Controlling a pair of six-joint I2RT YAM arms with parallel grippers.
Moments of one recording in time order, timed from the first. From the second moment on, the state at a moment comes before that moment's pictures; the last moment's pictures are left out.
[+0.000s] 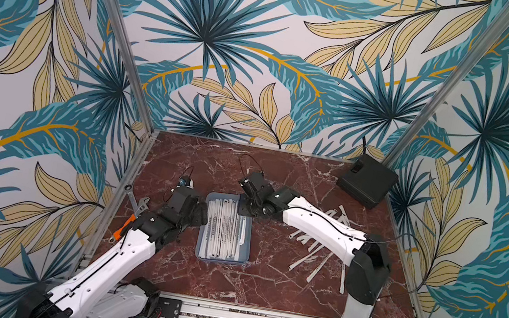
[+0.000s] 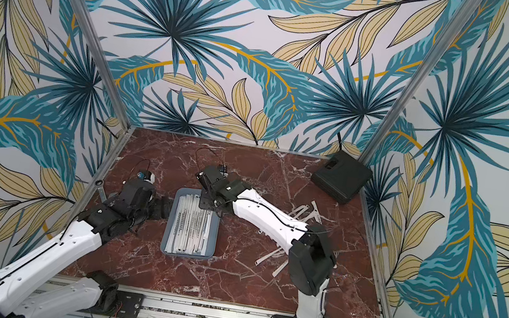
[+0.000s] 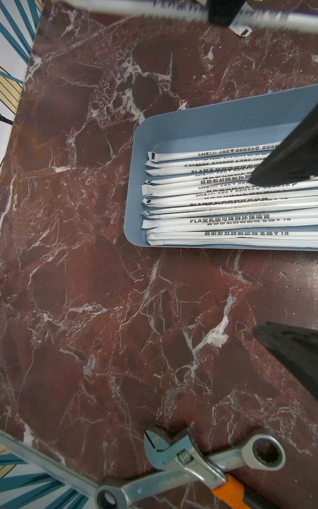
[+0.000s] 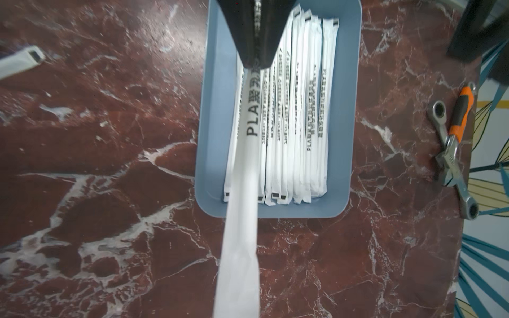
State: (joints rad) left arm -0.39 0.96 0.73 -0.57 -0.23 -0.51; right arm 0.86 1.96 1.68 -0.76 0.18 0.78
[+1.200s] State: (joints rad) left arm -0.39 0.96 0.71 -0.62 -0.12 -0.55; right arm 0.83 1.95 1.59 -0.77 0.16 0.82
